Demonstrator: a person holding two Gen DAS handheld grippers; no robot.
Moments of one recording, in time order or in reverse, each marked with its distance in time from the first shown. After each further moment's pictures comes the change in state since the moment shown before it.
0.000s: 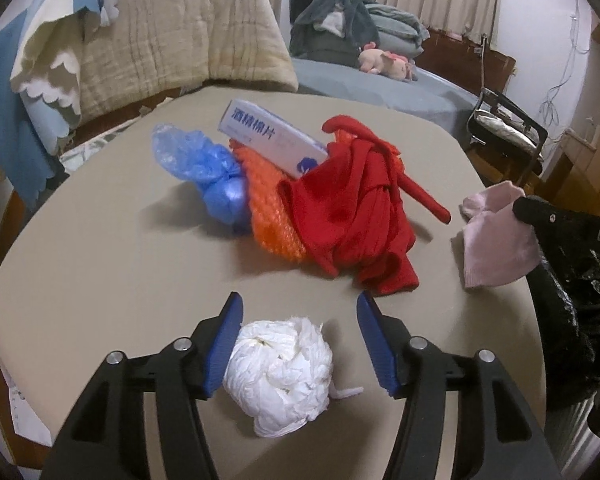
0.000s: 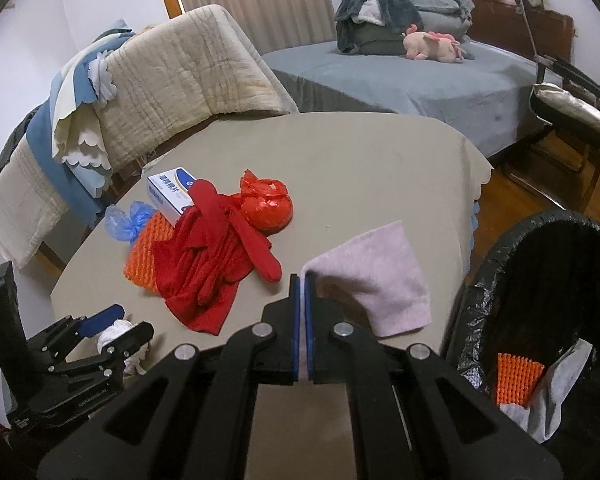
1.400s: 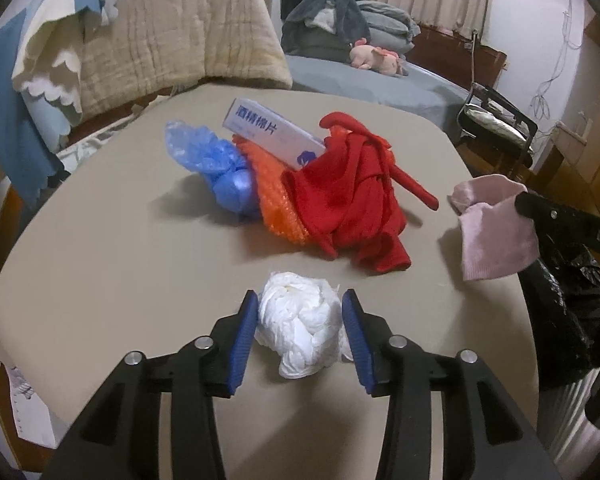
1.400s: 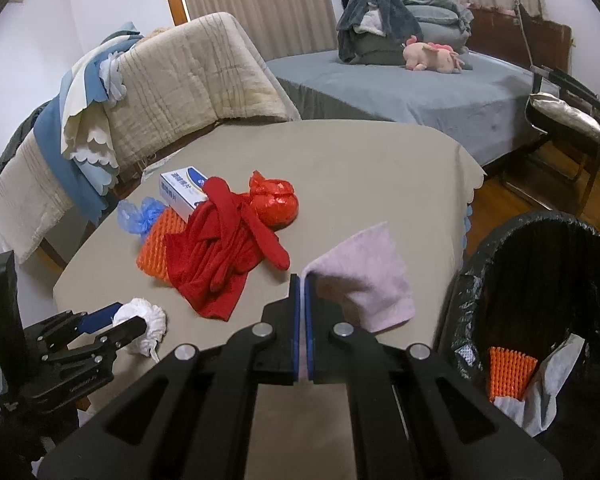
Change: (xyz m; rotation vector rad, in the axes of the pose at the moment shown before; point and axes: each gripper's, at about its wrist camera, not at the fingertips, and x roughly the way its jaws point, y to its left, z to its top) left arm -0.011 0.010 -0.003 0.016 0.015 -0.036; right arm -0.019 0.011 -0.013 -0.018 -0.027 -0.017
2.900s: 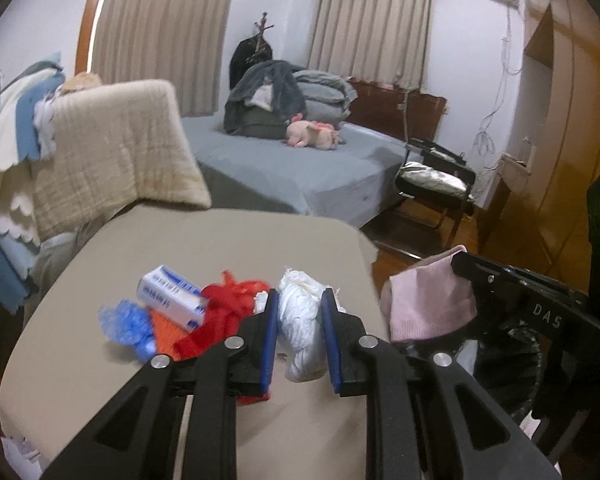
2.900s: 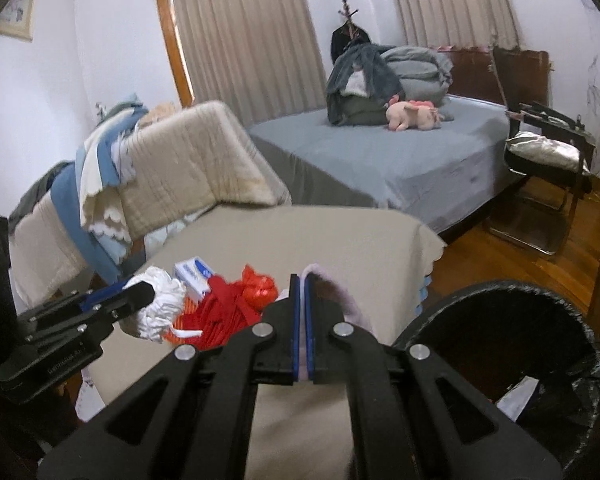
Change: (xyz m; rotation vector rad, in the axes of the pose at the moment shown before) left arm -0.091 -0.105 0.089 0.108 -0.258 -0.149; right arm -0.108 -0.043 0.052 0.044 -0.223 0.002
